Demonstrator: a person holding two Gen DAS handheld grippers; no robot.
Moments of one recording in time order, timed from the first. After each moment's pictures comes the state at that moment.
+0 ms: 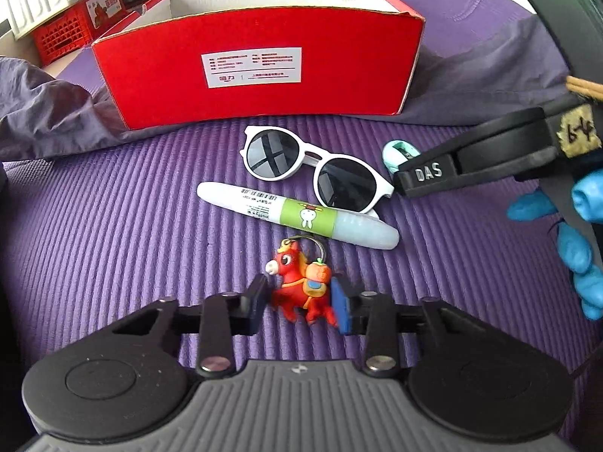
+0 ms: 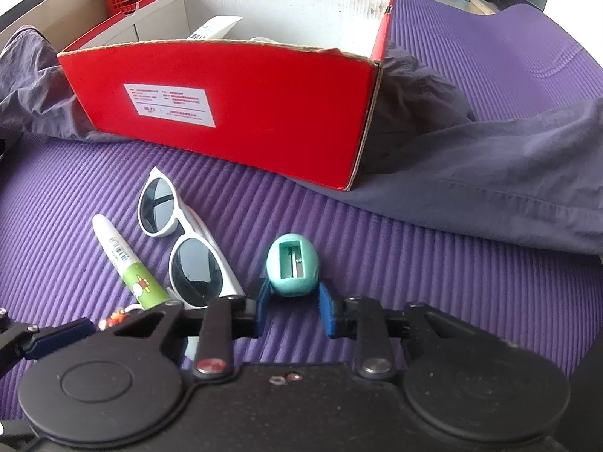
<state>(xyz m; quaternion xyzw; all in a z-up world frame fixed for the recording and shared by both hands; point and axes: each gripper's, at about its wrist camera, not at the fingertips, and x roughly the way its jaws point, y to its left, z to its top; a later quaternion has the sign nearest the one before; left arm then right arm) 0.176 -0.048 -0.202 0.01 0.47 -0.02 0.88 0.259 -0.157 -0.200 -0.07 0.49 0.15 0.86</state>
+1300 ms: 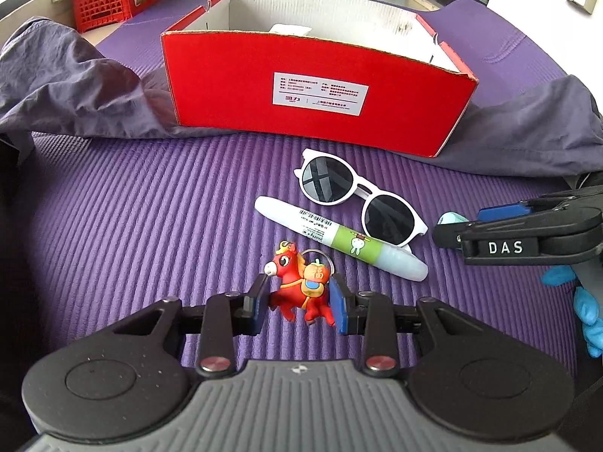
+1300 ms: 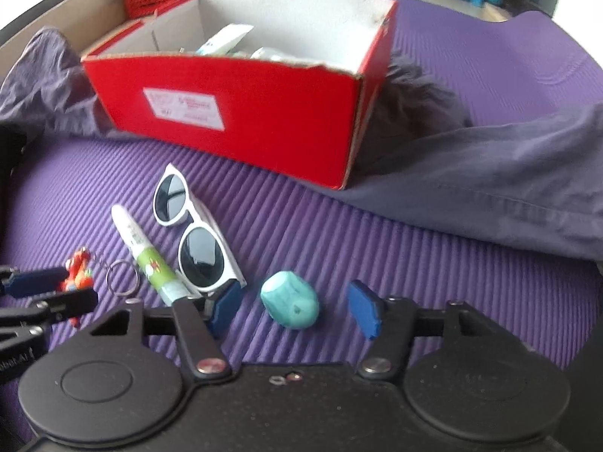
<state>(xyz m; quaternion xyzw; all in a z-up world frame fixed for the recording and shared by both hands) 0.175 -0.009 -0.176 -0.05 0.47 0.01 0.88 0.255 -0.172 -0.194 -0.08 0.49 0.19 0.85</state>
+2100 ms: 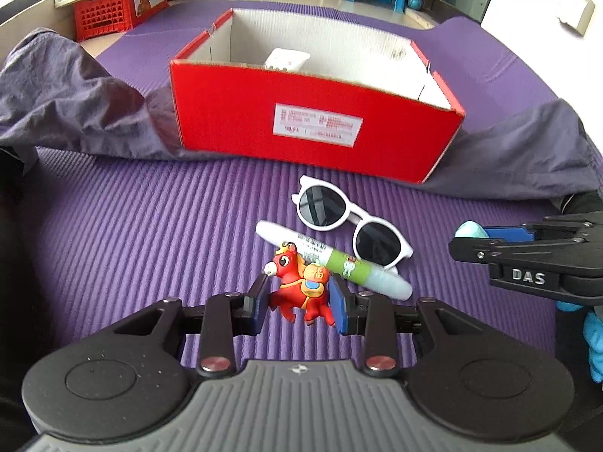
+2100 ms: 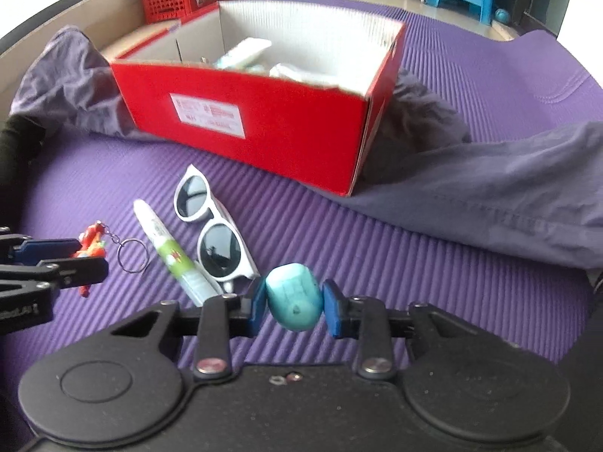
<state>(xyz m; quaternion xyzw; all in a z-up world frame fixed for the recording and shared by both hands) 0.171 0.000 -0.148 -0.07 0.45 0.00 0.89 0.227 -0.179 -0.160 -0.08 0.46 0.20 0.86</state>
